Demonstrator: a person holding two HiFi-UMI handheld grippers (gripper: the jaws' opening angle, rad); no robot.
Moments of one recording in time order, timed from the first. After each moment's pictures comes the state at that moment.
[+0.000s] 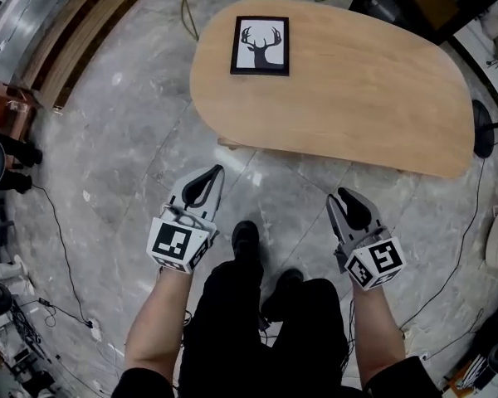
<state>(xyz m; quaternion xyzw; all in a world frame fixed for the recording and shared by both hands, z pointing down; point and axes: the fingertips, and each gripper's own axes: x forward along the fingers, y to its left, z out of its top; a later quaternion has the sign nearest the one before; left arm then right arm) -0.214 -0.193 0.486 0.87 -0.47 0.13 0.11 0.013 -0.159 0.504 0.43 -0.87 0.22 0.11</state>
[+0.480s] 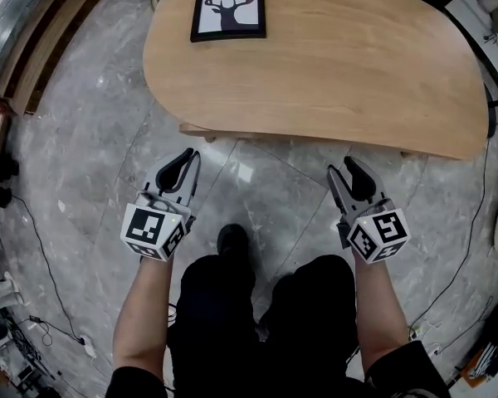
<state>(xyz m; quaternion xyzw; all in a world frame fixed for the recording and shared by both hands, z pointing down) -0.220 -0.212 0.631 0.87 -0.46 0.14 0.12 0.058 -0.194 0.648 0.48 -0.85 0.20 0.12</state>
